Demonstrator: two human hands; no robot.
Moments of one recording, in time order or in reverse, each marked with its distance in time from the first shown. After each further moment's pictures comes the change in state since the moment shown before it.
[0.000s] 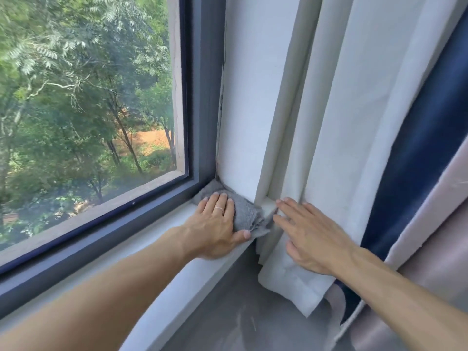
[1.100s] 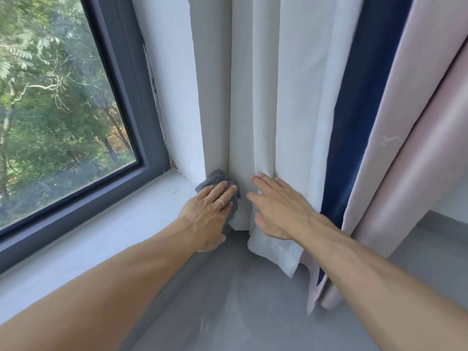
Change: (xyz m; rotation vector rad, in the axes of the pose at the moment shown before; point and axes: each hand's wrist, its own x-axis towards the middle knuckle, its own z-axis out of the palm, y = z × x) left_hand 0.027 0.077 -0.002 0.419 0.006 0.182; right_hand -0.019 0.036 0.007 0.211 0.000 0.040
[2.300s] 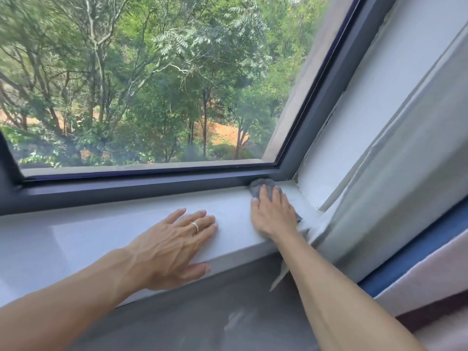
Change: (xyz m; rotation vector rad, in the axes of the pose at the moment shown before) left_hand -0.285 -0.033 0.077 -0.297 0.183 -0.407; right_hand 0.084 -0.210 0.000 0.189 -0.051 0.083
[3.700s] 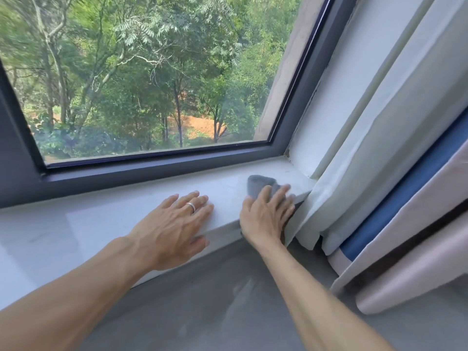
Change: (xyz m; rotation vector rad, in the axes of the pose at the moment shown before) left_hand -0.041 -0.004 -0.008 -0.132 -0.104 -0.066; right_hand -0.092 -0.058 0.037 0.357 0.219 0.326
